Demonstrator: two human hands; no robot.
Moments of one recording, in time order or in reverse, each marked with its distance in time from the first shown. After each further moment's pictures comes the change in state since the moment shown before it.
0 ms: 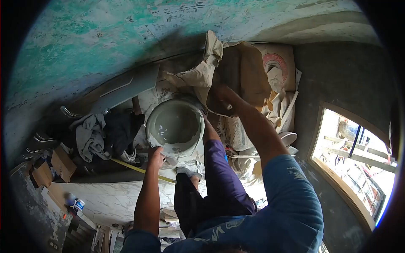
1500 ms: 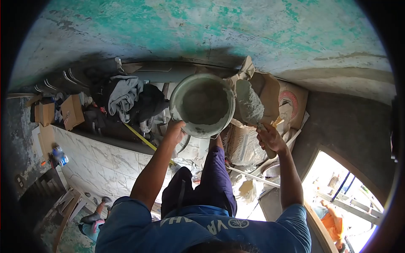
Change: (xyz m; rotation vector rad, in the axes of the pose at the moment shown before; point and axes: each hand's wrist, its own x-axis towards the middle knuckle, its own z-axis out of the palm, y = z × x) left_hand -0.094 0.072 0.128 -0.139 -0.042 0.211; right_hand -0.322 -0.142 -0.244 1.307 0.007 0.284
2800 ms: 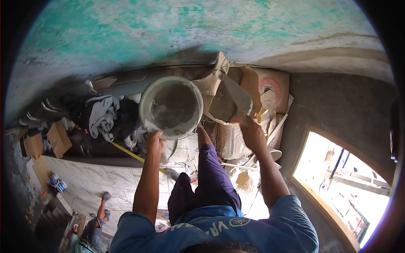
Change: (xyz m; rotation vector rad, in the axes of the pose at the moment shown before) left_hand 0.021 -0.013 -0.027 -0.182 0.052 0.067; right_hand 0.002 0.000 0.032 -0.761 0.594 -0.167
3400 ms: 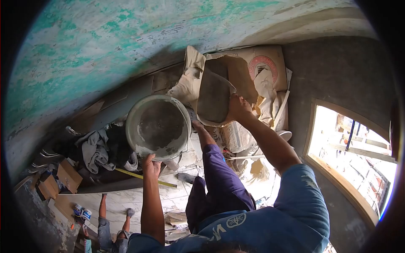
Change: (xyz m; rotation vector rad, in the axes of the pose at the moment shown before) left_hand 0.000 0.010 -0.008 0.096 -0.035 -0.127; right_hand 0.141 0.072 0.087 -0.272 -0.245 0.299
